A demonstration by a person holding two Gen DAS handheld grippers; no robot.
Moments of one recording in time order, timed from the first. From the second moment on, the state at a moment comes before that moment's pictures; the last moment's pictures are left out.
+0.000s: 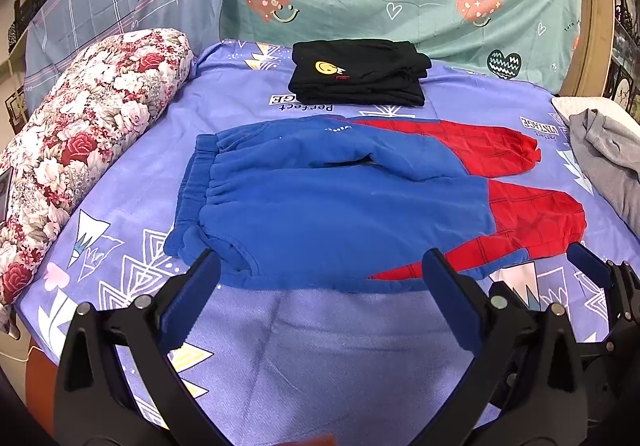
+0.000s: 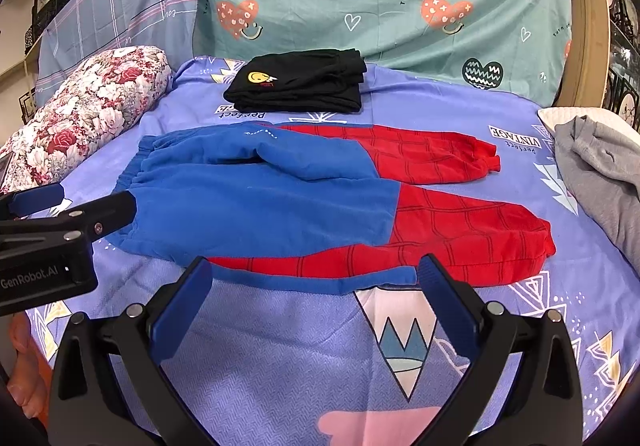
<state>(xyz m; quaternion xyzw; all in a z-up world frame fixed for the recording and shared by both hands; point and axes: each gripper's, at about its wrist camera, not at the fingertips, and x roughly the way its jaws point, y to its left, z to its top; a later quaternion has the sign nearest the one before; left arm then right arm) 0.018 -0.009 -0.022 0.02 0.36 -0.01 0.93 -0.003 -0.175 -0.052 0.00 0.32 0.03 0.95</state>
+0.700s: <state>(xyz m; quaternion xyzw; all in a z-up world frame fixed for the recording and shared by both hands) 0.047 0.010 -0.043 -0.01 0.42 -0.04 0.91 0.005 -0.194 -0.059 -0.02 0.33 -0.01 0.94</state>
